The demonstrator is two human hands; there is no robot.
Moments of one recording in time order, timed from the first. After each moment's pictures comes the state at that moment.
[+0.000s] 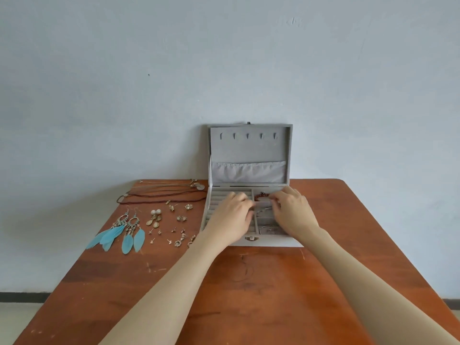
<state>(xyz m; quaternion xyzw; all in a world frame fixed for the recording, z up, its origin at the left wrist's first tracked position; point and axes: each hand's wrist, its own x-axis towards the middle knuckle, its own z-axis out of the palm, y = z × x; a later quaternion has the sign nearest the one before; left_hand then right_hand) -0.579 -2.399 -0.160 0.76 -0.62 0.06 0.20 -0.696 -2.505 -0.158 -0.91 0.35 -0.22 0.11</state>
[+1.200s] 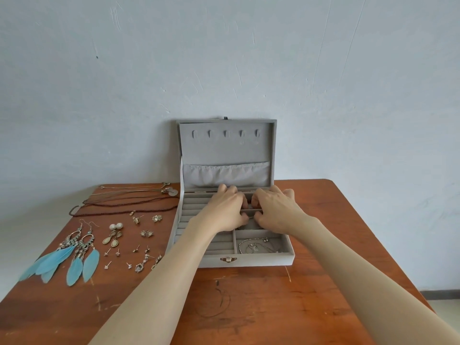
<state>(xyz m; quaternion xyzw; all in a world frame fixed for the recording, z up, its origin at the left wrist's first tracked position) -0.566 -2.471 -0.153 0.79 -0.60 -0.08 0.11 -0.682 -2.551 -0.152 -0.95 0.29 -0.05 0.05</state>
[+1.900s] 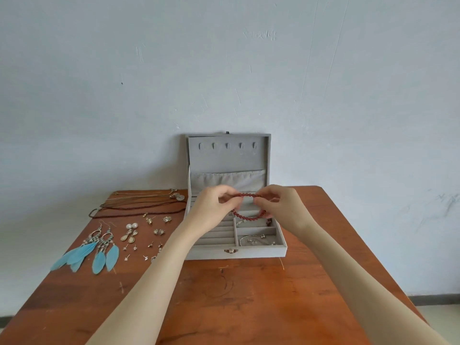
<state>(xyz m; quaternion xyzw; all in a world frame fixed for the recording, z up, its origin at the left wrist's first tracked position) -0.580 -2.405 -0.114 0.70 -0.51 -0.17 0.47 -0.721 -2.503 -0.112 -0.78 0.31 -0.29 0.45</state>
